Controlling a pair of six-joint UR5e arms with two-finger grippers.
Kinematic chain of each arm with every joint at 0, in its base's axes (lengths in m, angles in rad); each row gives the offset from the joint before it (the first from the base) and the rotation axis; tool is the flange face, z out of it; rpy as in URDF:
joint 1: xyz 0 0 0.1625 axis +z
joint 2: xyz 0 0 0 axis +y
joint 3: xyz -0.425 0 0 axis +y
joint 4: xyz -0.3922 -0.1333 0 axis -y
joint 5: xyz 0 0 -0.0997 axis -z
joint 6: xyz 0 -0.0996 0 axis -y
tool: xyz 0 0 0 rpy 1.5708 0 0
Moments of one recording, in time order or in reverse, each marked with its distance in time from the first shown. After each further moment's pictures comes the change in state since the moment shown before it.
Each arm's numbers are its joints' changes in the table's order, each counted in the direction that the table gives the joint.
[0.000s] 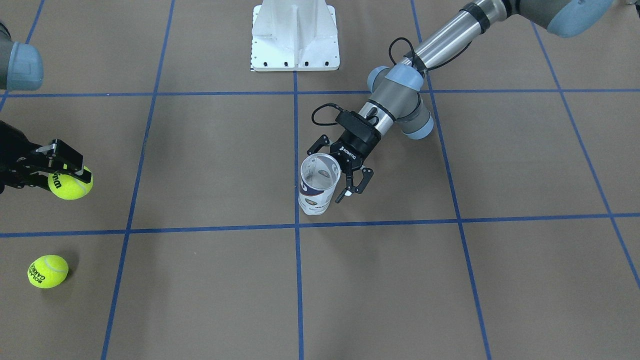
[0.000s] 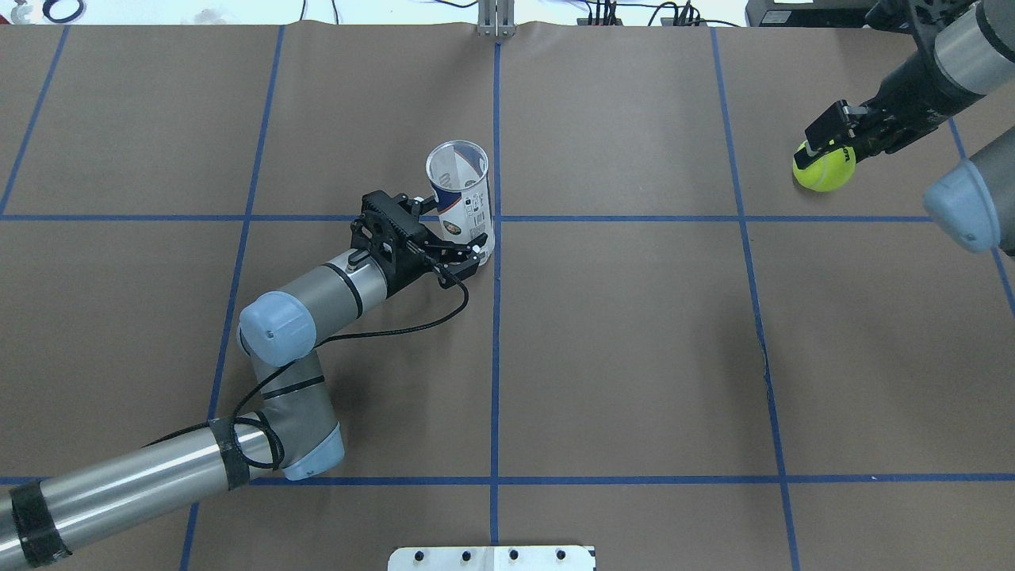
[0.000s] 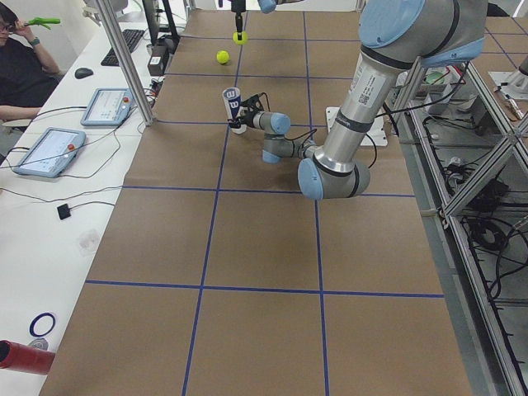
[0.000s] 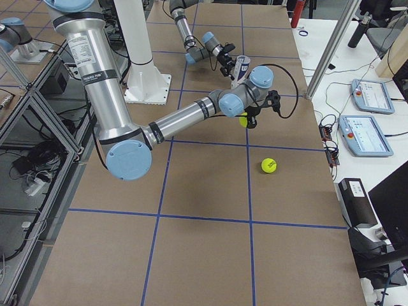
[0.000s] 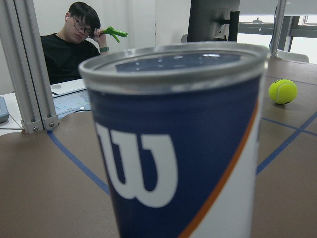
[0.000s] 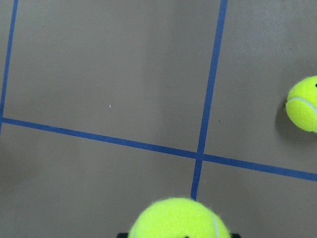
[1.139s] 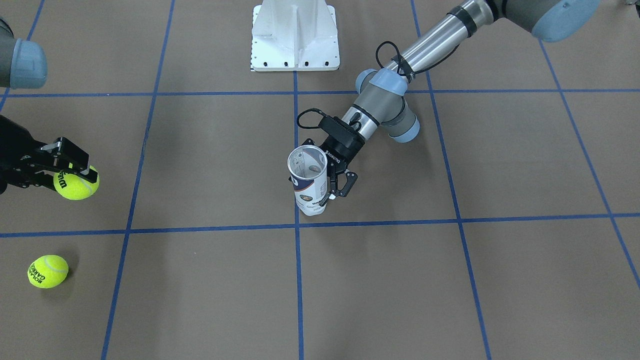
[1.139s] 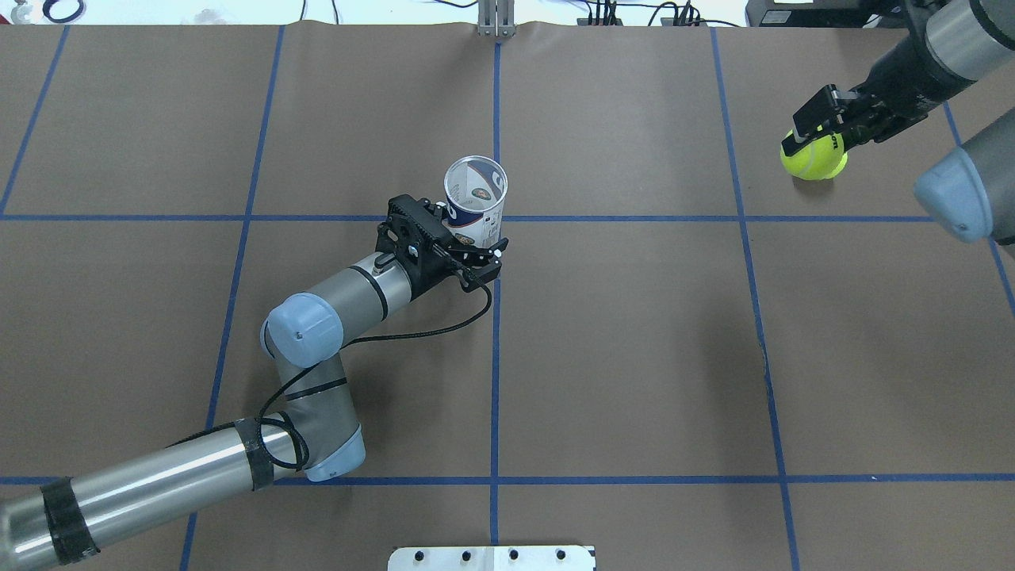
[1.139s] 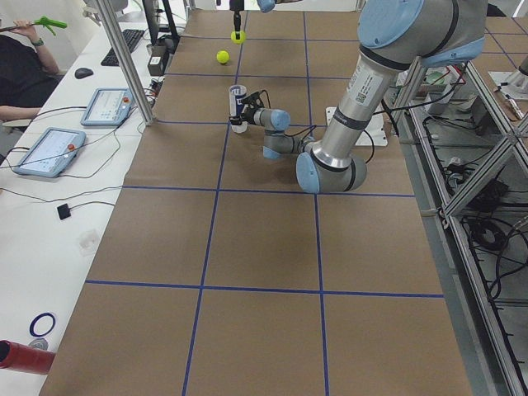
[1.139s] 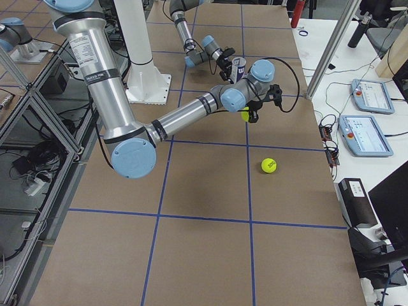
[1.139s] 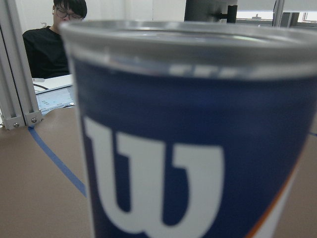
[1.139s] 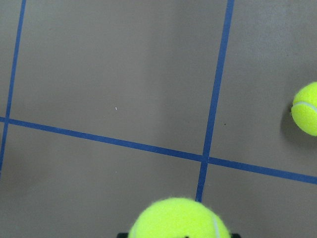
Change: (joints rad) left arm 0.016 0.050 -0.048 0.000 0.000 -0.005; right arm -0.002 -0.038 -0.008 -0.001 0.002 0.056
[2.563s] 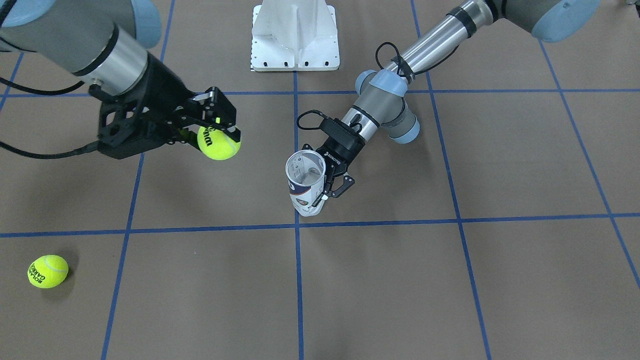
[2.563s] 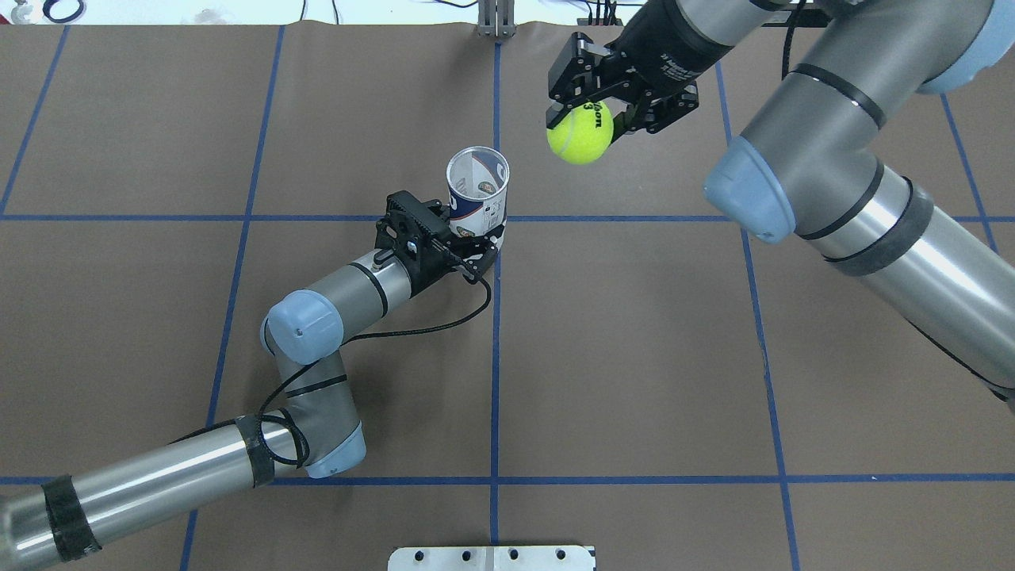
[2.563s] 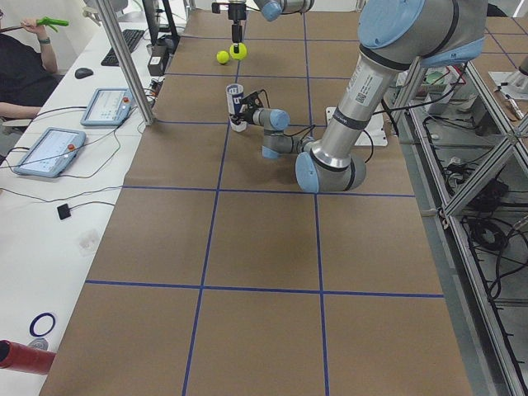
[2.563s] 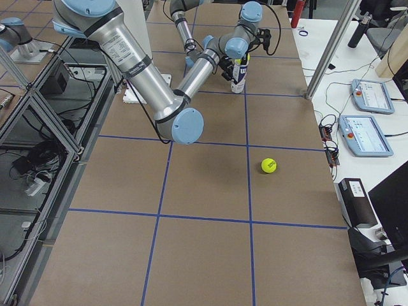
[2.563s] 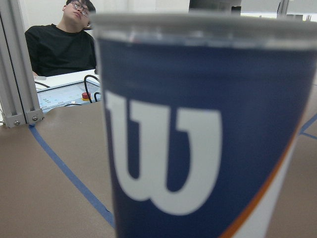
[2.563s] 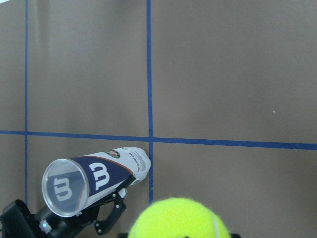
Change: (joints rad) left arm -0.006 0.003 -0.004 0.000 0.000 -0.023; right arm -0.252 -0.408 -0.010 0.000 -0.100 0.553
